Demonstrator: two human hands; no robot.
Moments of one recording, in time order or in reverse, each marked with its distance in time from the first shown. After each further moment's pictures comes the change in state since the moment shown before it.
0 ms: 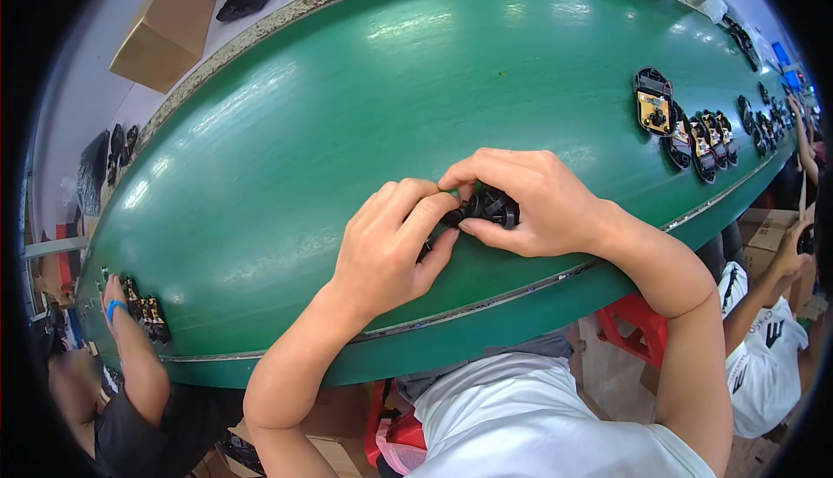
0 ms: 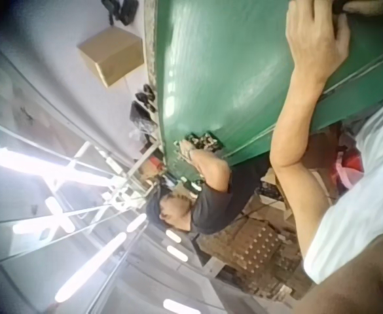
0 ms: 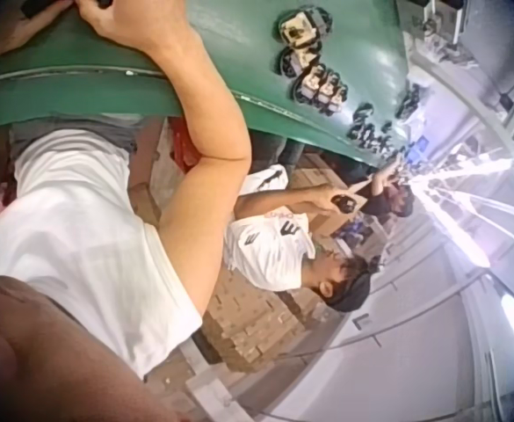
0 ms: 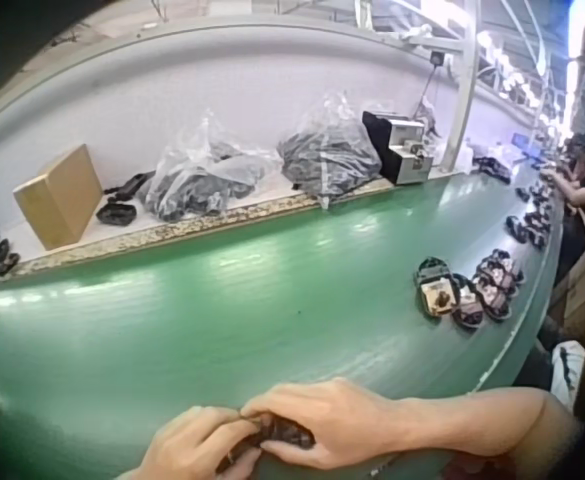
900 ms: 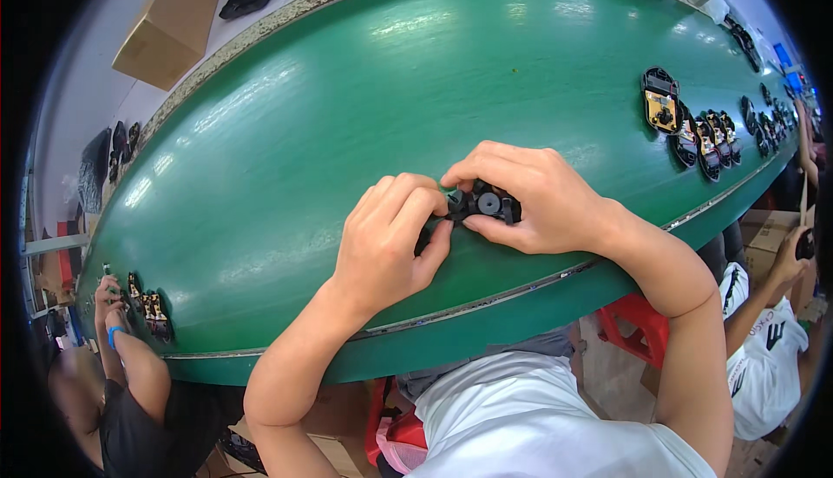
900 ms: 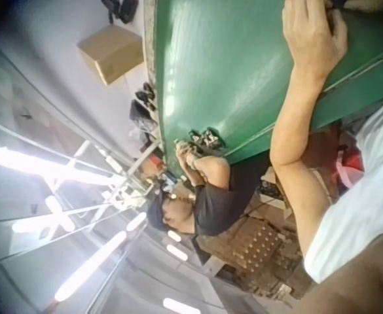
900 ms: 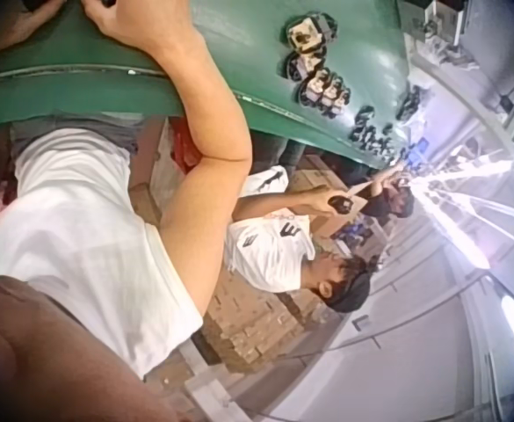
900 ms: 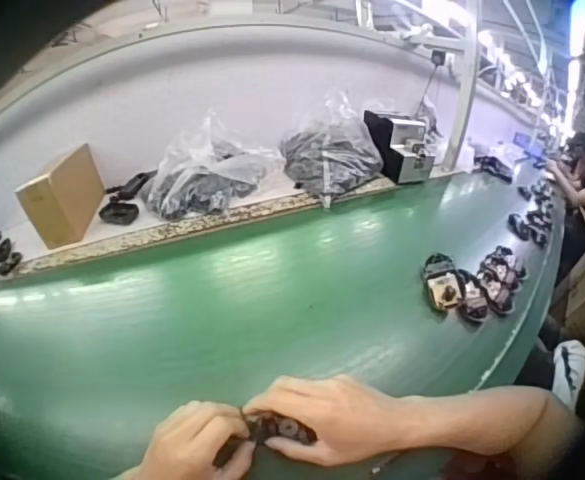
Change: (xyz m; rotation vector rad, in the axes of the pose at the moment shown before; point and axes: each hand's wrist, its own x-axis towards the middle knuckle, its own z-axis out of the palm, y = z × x) left_hand -0.002 -0.004 0.001 -0.017 0.048 -0.018; right_hand 0.000 0.001 0.002 -0.030 -0.015 -0.005
